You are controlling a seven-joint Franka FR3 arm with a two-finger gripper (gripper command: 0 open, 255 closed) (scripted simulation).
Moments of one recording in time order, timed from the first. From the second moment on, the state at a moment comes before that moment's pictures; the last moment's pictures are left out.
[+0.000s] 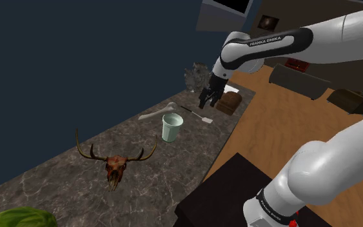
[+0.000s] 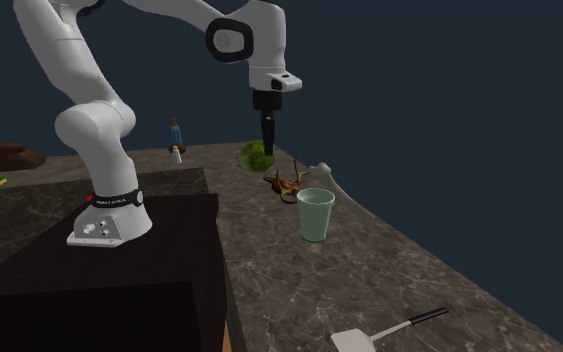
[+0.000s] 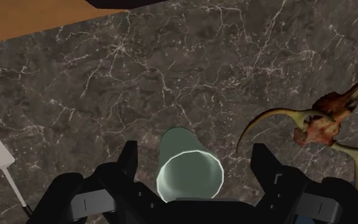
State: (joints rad) arm 0.02 -0.27 -0.18 -2.39 0.11 2.09 -0.19
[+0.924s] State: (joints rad) arm 0.00 0.30 -0.20 -2.07 0.39 2.28 -0.52
